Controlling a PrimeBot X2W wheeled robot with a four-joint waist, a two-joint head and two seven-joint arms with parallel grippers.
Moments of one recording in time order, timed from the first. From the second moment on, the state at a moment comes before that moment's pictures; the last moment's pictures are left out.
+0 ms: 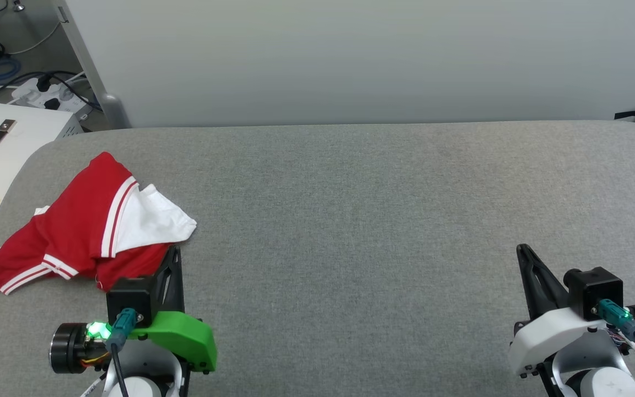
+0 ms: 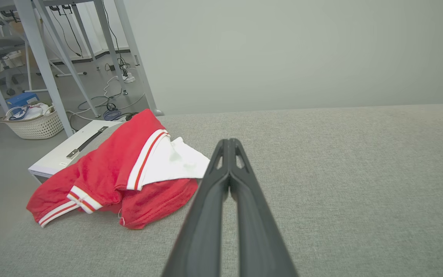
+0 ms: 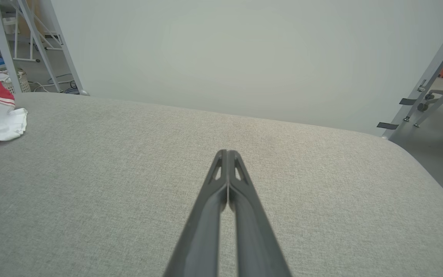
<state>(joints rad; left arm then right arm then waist) -0.01 0.05 0.00 0.00 -0.01 0.00 0.00 -0.01 -0.05 0.00 0.00 0.01 0.13 0.00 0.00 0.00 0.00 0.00</state>
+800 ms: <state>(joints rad) -0.01 0.05 0.00 0.00 -0.01 0.00 0.00 -0.01 -0.05 0.00 0.00 0.01 0.13 0.00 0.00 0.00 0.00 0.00</state>
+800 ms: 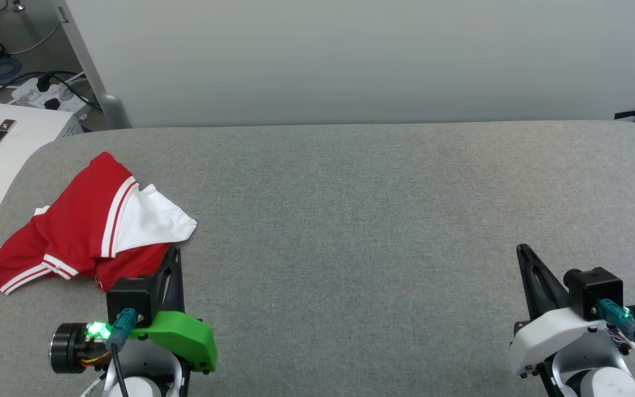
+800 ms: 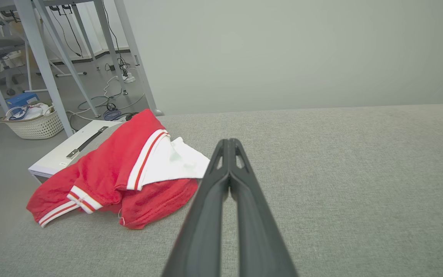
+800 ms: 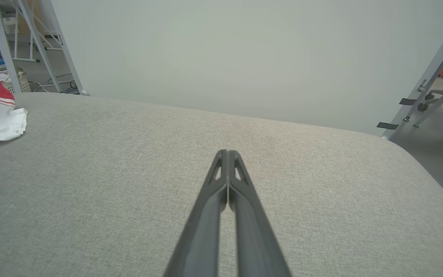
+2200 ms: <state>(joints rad) -0.01 0.05 -0.01 0.02 -0.04 0.00 -0.04 -0.01 -0.05 -0.01 0.02 0.05 0.13 -0.04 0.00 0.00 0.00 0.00</state>
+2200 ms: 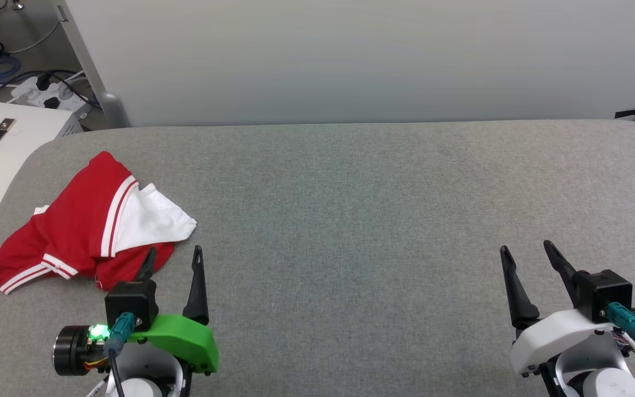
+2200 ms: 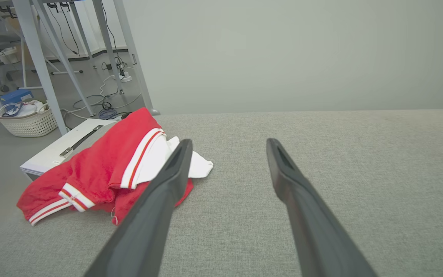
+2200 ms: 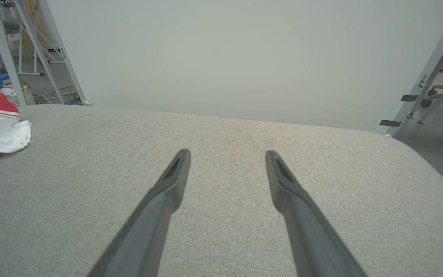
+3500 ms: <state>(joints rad) -0.01 0.05 -0.02 0.06 -0.10 -0.02 -0.12 -0.01 -0.05 -0.01 0.01 0.10 0.13 -0.12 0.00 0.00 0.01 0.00</state>
